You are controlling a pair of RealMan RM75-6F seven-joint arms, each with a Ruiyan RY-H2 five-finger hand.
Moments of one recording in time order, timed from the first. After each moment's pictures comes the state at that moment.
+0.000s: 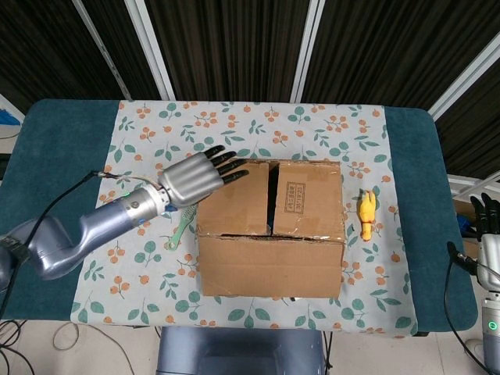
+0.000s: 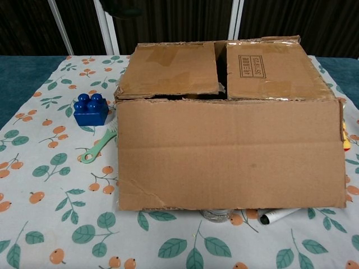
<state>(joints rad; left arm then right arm) -1.17 -1.01 -0.31 -1.66 1.50 0.41 0.14 0.21 -1.22 0.06 -1.39 -1.26 1.60 0.07</state>
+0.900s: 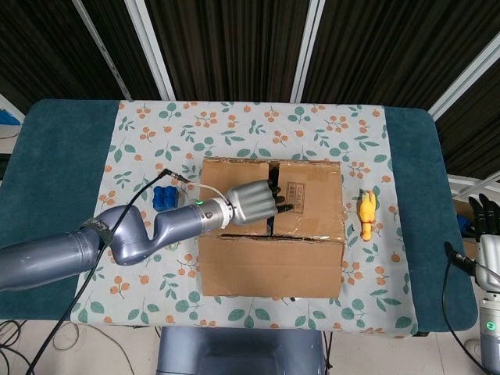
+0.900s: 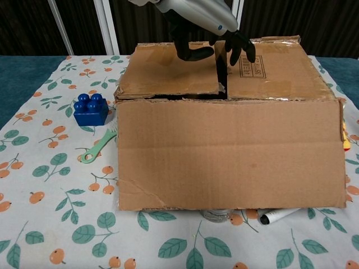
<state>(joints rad) -1.45 -1.24 -0.23 -1.49 1.48 0.24 0.15 0.16 -1.23 0.13 -1.40 -1.31 1.55 0.09</state>
